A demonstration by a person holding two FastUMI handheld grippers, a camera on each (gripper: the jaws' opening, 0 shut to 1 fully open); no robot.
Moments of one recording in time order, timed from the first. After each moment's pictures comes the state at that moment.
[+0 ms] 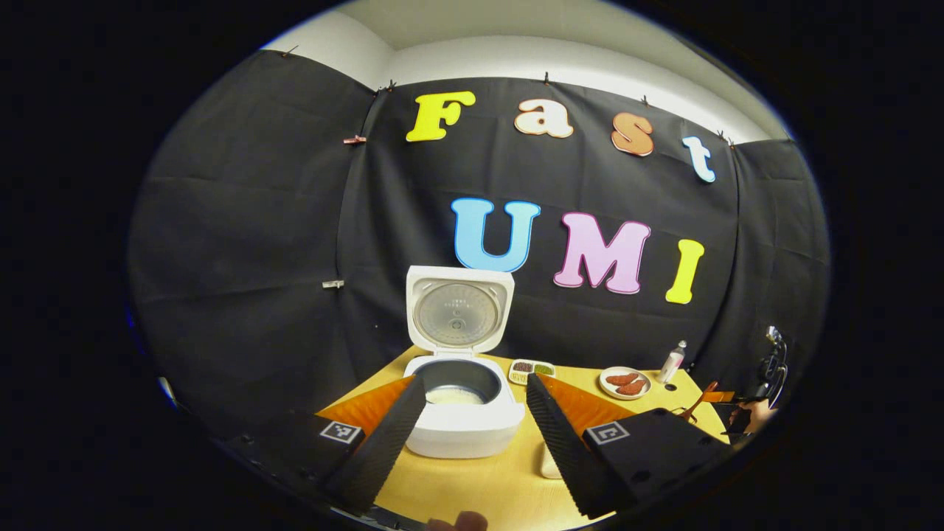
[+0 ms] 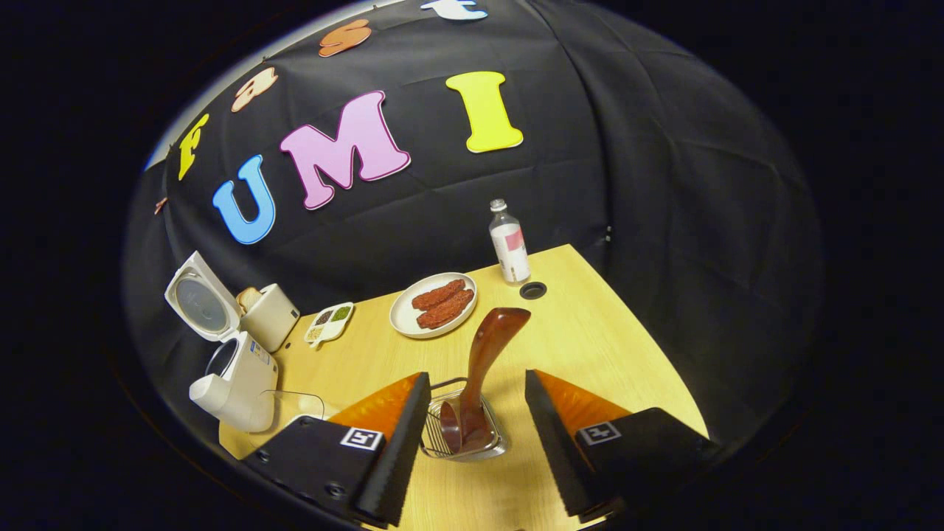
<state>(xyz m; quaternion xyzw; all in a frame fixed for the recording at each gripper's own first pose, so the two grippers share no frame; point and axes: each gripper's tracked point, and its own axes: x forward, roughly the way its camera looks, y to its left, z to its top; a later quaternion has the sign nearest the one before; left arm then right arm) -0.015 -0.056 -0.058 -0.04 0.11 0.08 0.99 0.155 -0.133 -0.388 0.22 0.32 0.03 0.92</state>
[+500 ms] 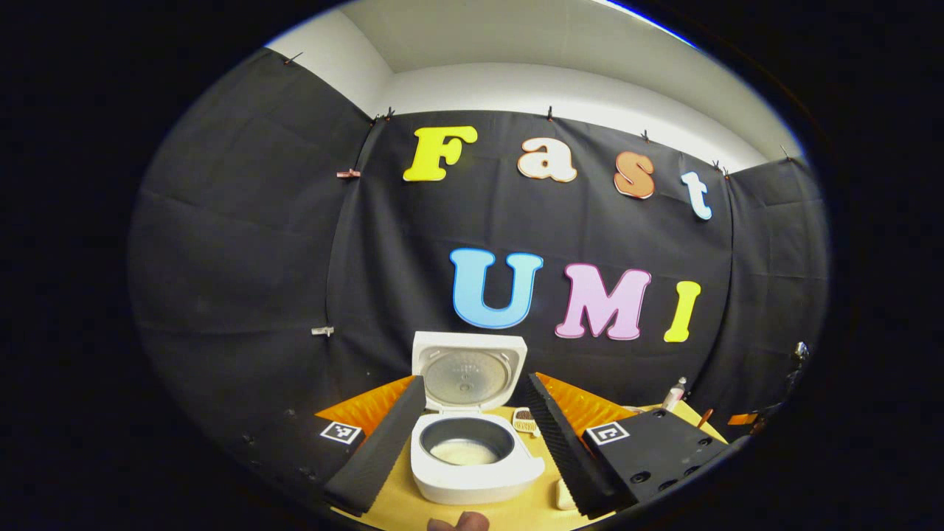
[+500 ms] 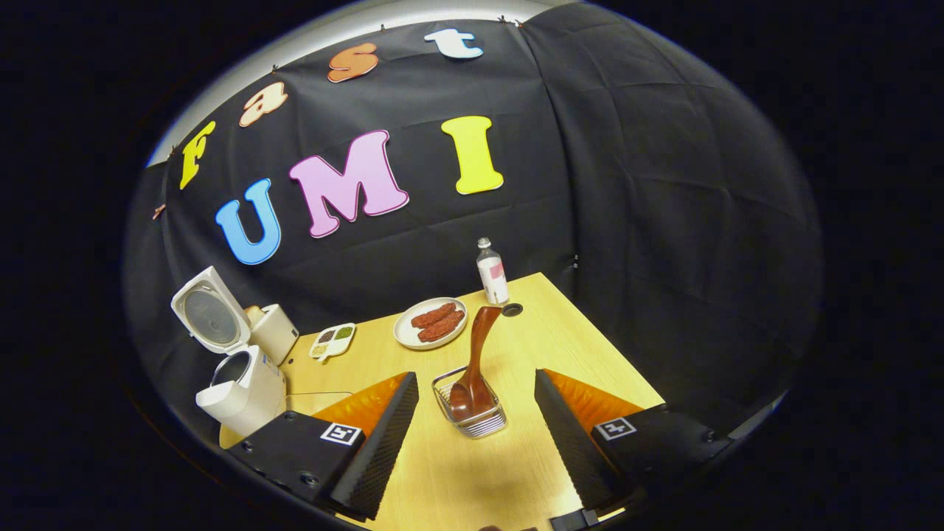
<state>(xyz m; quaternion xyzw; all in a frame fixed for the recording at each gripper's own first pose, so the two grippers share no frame) 0.055 0.015 0.022 -0.03 0.02 0.06 1.00 0.069 -0.127 -0.298 0.21 0.26 -0.03 0.94</state>
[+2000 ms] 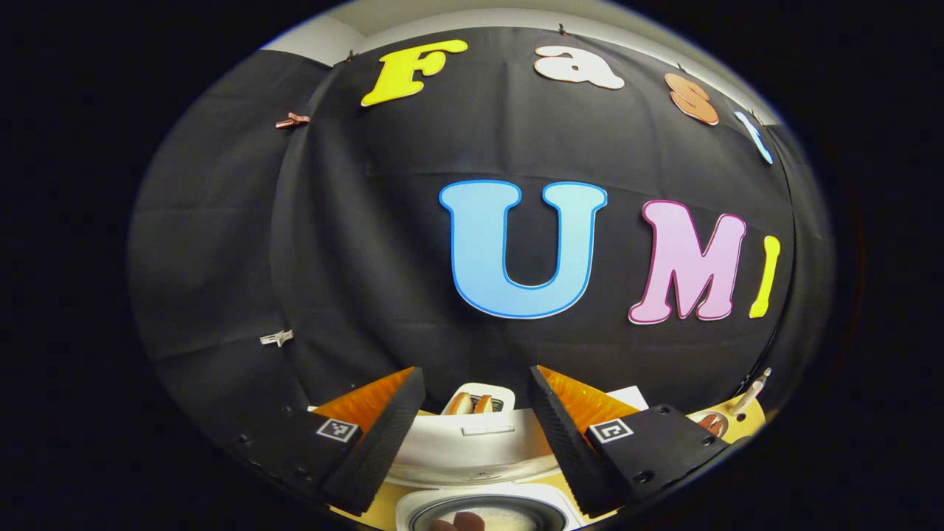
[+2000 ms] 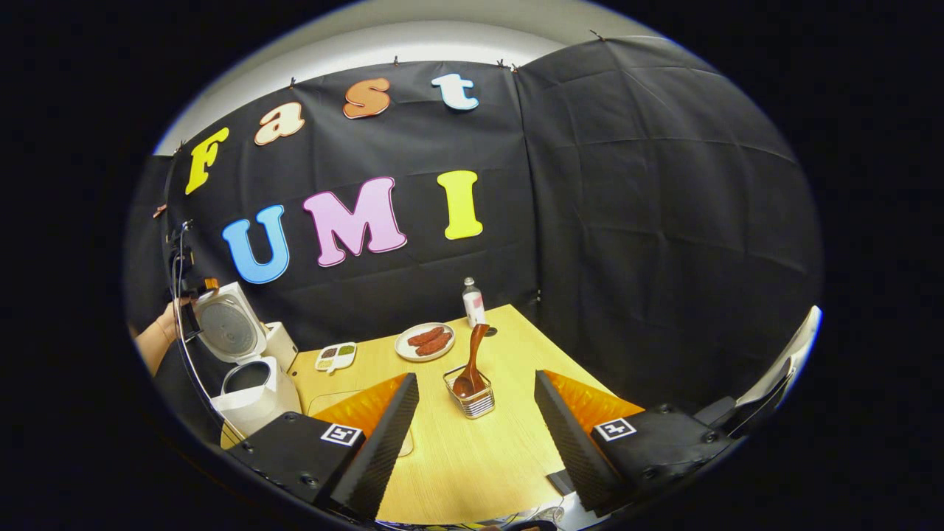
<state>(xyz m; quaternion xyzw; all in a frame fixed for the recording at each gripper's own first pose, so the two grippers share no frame) 0.394 0.068 -0.097 0.02 0.13 0.09 0.99 -0.042 -0.113 -0.191 0.17 0.22 -0.11 0.95</state>
